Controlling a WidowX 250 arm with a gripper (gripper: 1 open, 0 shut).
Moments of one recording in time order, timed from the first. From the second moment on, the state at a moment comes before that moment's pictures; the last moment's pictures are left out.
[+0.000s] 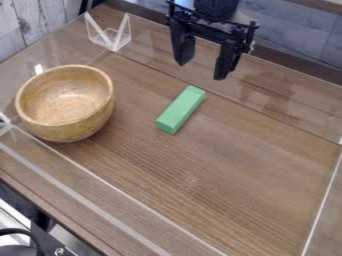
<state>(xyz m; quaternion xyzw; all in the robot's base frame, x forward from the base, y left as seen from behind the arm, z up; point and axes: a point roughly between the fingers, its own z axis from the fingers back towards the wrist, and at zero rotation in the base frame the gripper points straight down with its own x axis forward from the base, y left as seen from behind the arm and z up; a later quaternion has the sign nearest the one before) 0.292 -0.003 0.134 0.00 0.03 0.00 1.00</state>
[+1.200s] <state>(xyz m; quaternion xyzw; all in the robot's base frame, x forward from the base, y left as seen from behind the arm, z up) 0.304 0.032 0.031 0.02 0.04 -0.02 1.00</state>
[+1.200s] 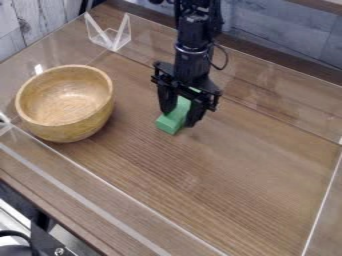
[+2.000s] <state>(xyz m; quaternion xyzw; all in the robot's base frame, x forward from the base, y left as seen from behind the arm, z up) 0.298 0.036 0.040 -0.02 0.04 -0.01 1.00</state>
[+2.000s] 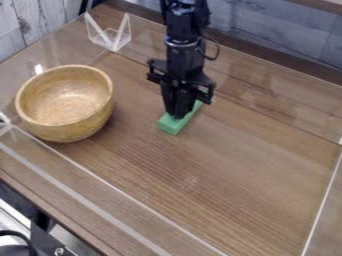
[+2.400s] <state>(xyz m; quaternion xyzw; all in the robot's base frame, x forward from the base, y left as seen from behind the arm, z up) 0.300 0.060 0.056 -0.04 0.03 -0.04 1.00</state>
